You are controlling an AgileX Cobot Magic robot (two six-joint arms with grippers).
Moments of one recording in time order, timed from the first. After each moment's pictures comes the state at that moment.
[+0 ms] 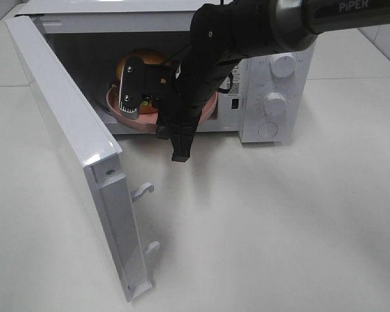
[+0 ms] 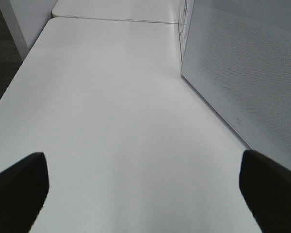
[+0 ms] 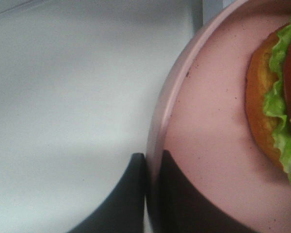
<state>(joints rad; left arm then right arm) 0.05 -0.01 -0.52 -0.05 1.09 0.00 0.64 2.14 -1.57 0.10 0.51 -1.10</state>
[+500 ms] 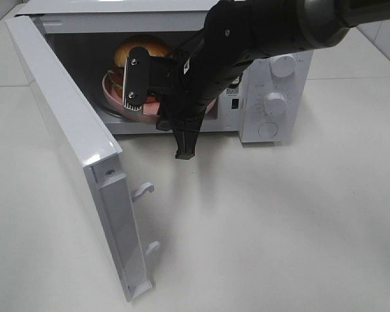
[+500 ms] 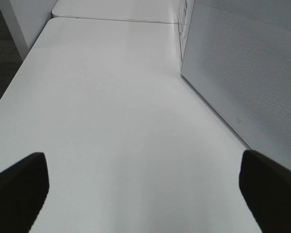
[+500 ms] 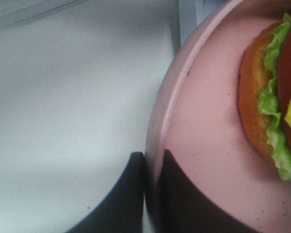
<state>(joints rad) 0.05 -0.01 -0.52 -0.05 1.09 0.00 0.66 2.03 -1.43 0.08 0.37 -1.12</state>
